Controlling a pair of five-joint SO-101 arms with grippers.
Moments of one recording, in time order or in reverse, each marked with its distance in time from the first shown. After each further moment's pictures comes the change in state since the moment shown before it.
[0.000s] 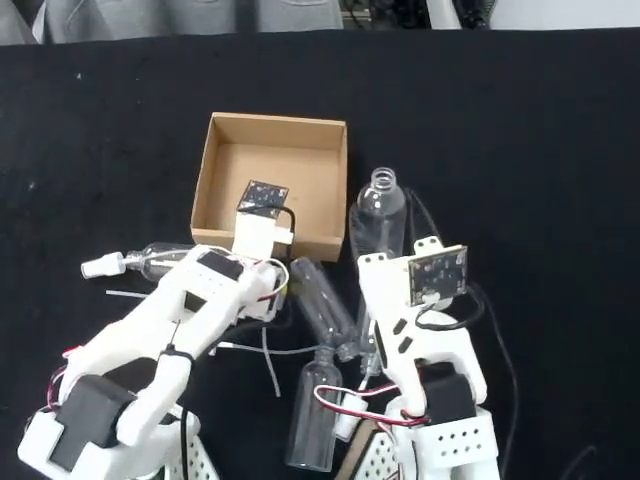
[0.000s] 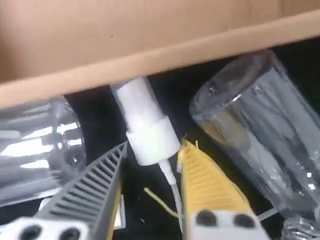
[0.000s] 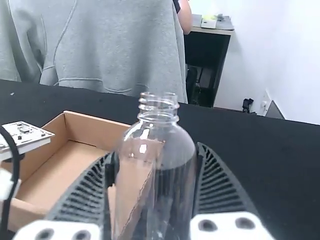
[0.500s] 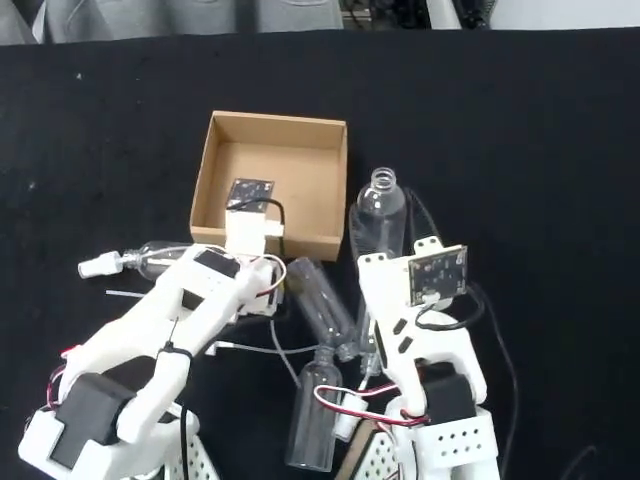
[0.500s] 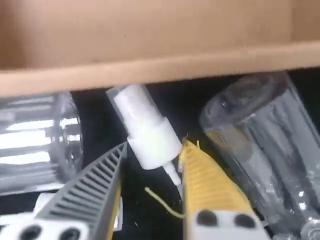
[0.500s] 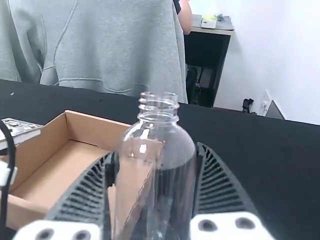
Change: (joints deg) left arm -1.3 0.3 -0.1 -1.1 7.0; right arm 0.0 0.0 0.0 0.0 0.0
